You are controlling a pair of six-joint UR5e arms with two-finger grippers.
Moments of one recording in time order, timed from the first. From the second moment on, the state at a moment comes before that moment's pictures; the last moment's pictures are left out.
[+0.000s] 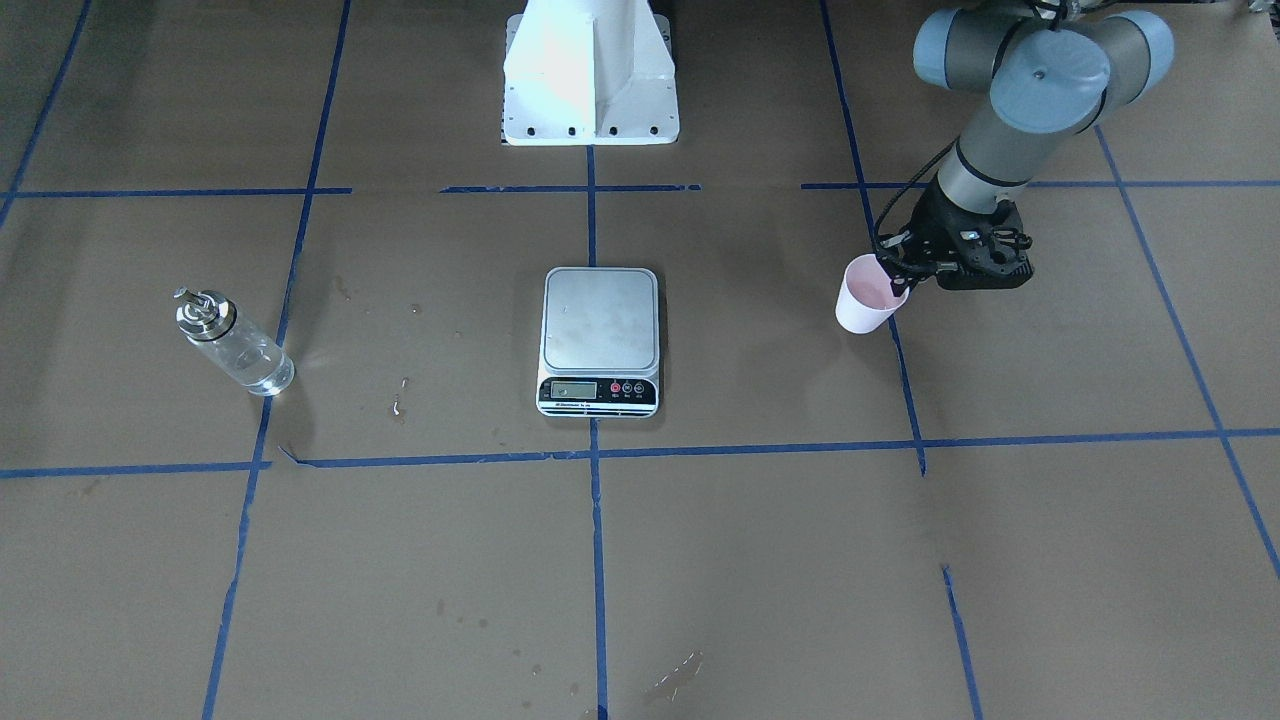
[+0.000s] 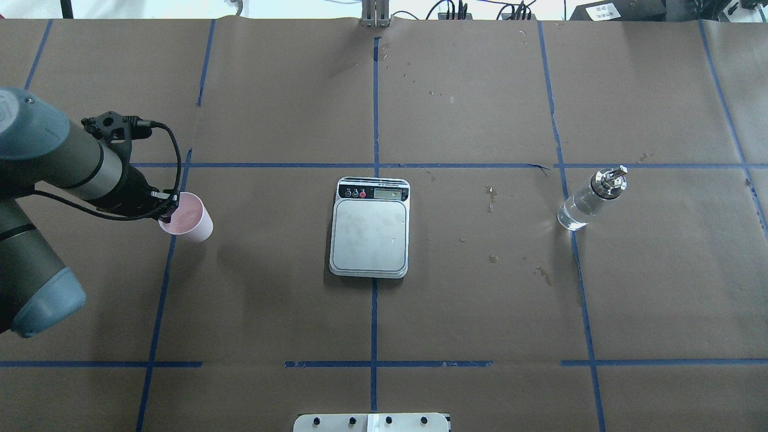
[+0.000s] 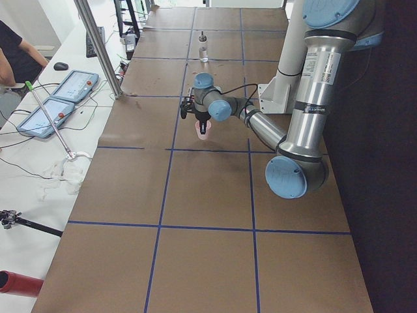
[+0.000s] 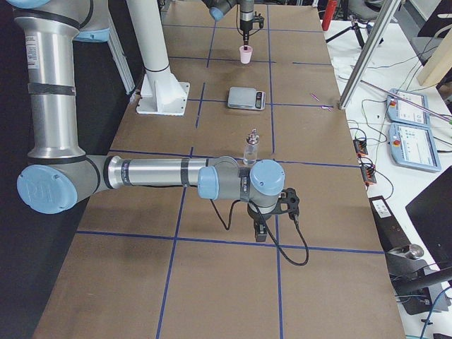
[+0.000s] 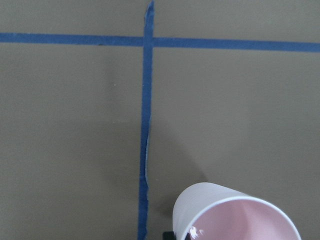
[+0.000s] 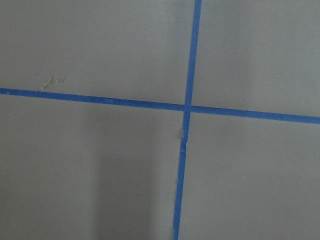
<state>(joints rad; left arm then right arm) -0.78 -1.81 -1.95 -1.63 -2.07 -1.03 1.59 -1.58 1.64 -1.60 2.42 -0.08</state>
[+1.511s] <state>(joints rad) -0.58 -2.40 -1.64 -1.50 -2.02 -1.54 1.59 -1.58 1.67 -1.60 2.44 -0.08</state>
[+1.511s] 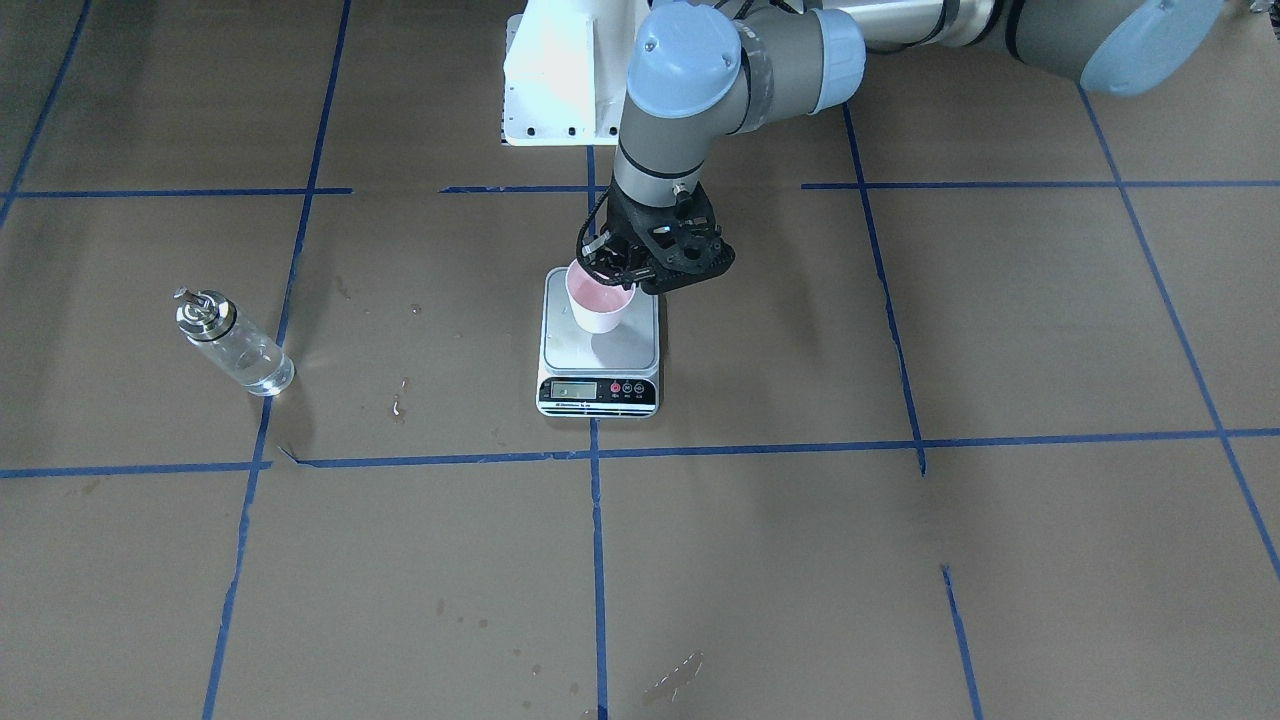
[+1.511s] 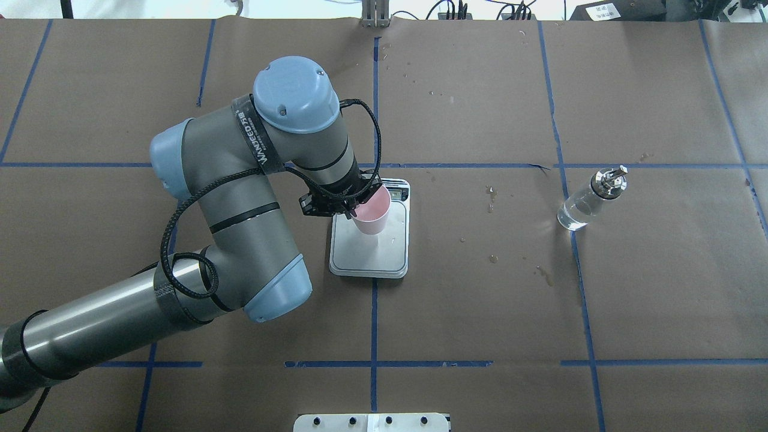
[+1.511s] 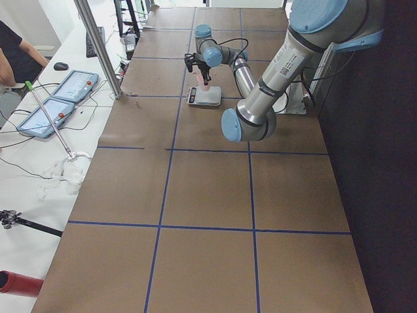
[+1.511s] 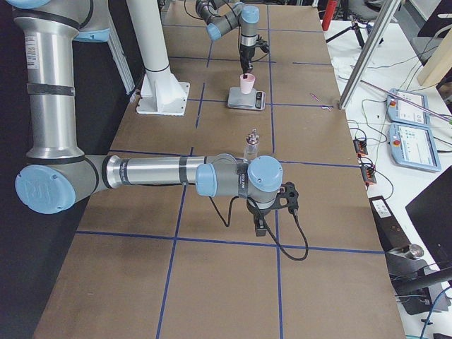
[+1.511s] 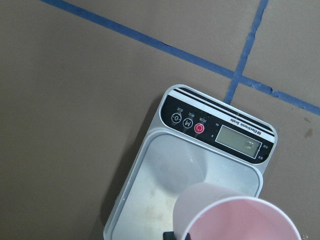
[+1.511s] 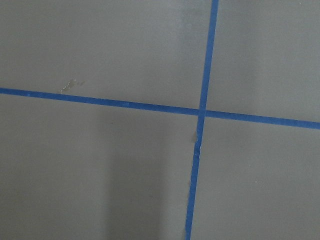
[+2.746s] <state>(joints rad) -0.59 -2.34 -1.73 -1.52 -2.03 -1.44 1.59 -1.57 1.71 -1.62 2.45 -0.01</state>
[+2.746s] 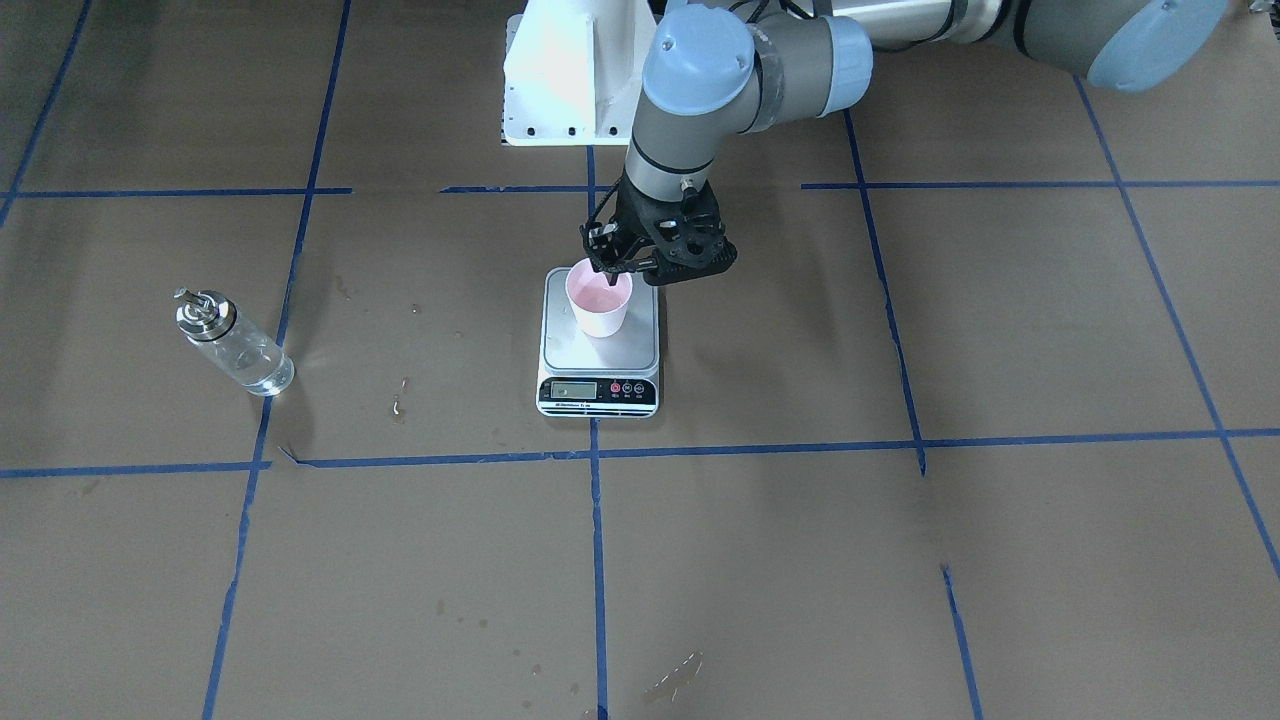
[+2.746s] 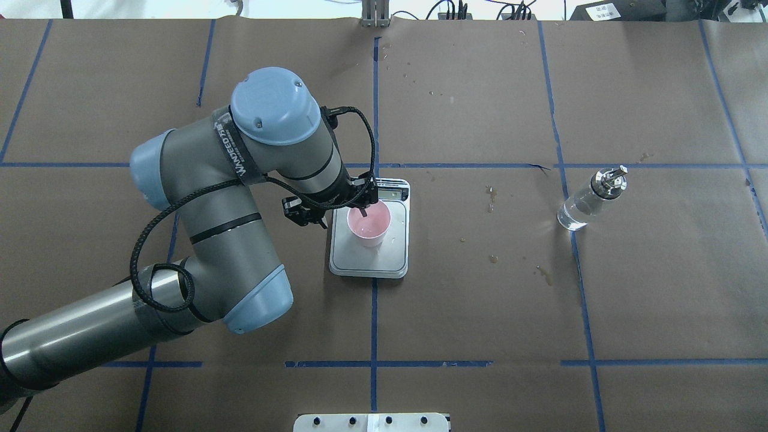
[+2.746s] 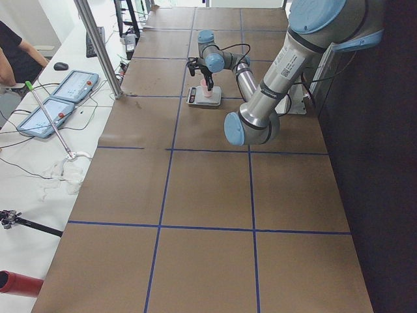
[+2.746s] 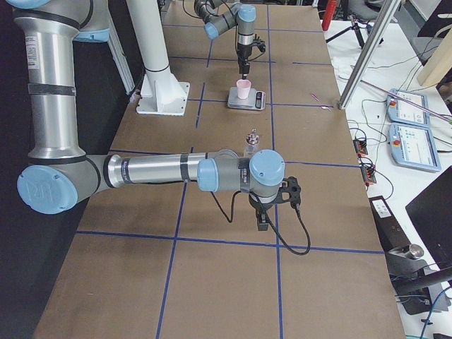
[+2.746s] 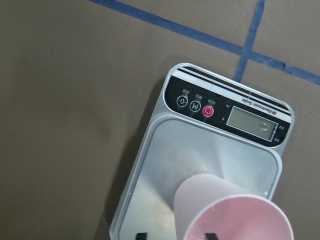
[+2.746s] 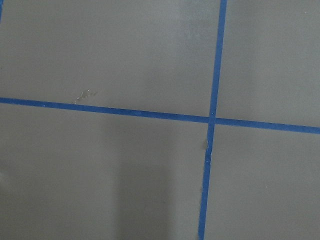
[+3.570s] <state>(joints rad) -0.85 -2.22 -1.96 -1.32 -2.13 -1.06 1.44 -1.72 2.22 -1.67 2.45 0.44</state>
